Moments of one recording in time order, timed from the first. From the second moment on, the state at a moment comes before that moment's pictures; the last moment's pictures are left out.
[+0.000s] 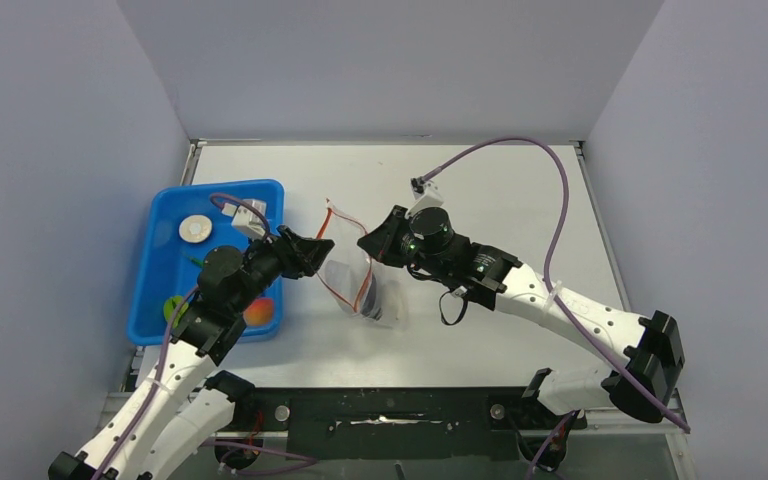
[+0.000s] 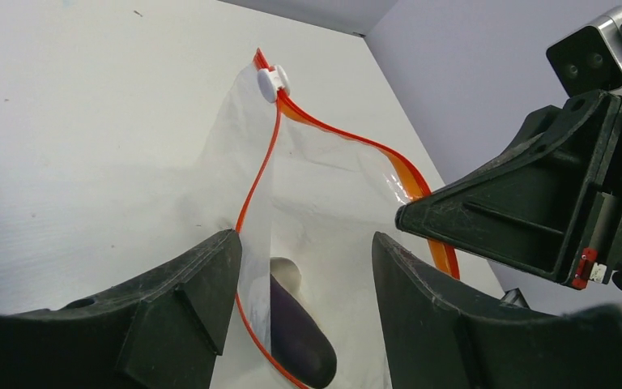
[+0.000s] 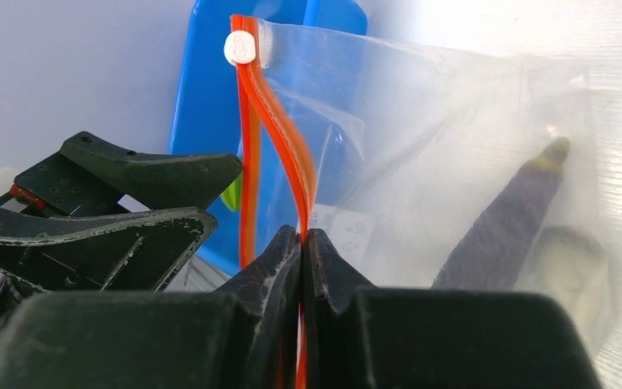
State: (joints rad) left arm -0.44 0.71 0.60 0.03 0.17 -0.65; right arm 0.93 1.31 1.13 -0.20 0.14 0.93
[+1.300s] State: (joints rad) left arm -0.44 0.82 0.64 -0.03 0.21 -0.71; right arm 0.91 1.23 1.07 -0.27 0.23 0.81
